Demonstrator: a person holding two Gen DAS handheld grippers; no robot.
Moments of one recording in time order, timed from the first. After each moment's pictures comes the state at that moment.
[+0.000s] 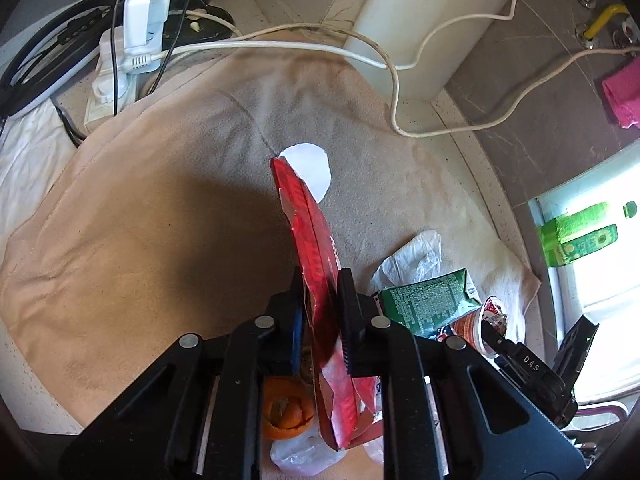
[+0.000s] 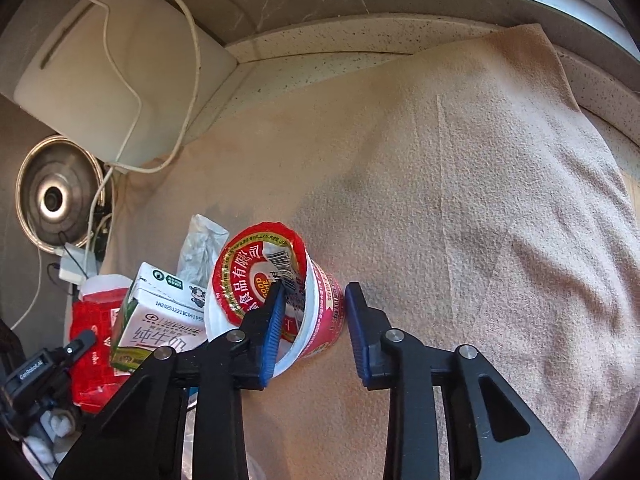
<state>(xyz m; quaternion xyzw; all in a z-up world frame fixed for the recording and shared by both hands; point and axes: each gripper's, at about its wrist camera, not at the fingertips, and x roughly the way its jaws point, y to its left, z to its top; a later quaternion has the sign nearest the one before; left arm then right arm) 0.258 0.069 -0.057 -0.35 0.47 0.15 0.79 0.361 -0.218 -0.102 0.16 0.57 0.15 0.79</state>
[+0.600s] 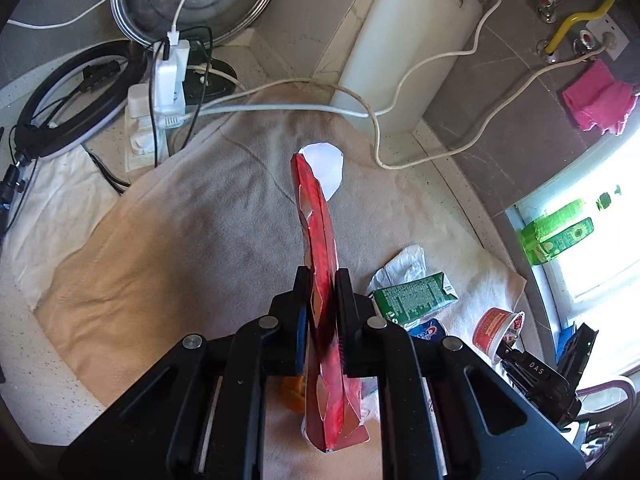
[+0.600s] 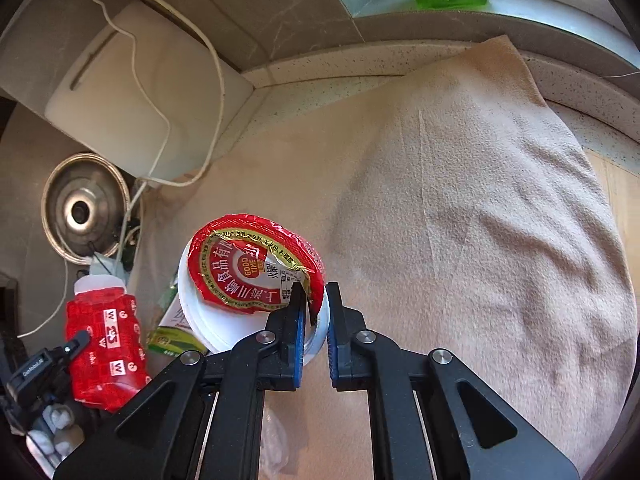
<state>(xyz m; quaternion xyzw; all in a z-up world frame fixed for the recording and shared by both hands) 0.215 0.084 -0.003 -0.32 0.43 0.14 0.83 0.324 -0.238 -0.072 0.20 0.53 0.17 0.81</state>
